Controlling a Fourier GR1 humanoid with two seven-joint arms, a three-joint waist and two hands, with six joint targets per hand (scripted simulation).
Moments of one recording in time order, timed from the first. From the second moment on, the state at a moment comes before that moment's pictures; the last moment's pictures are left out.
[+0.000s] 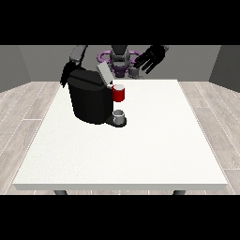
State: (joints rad) left arm -1.00 0.25 0.21 -0.66 -0.71 -0.23 -0.29; right arm -0.24 -0.08 -0.11 -1.16 0.15 -0.20 -0.04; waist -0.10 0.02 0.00
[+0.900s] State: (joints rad) left arm -0.56 0.03 0.38 -0.67 -0.39 -0.30 -0.32; right arm -0.22 -0.12 -0.06 -1.30 0.08 -0.04 0.00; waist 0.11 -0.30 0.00
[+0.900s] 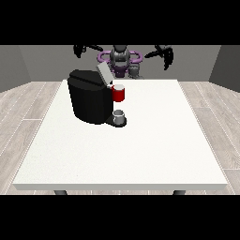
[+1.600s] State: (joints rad) left arm -0.43 0.01 0.24 -0.94 -0.24 -0.33 -0.24; right arm -0.41 -0.20 -0.19 -1.19 -0.02 0.01 0.09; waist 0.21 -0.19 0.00
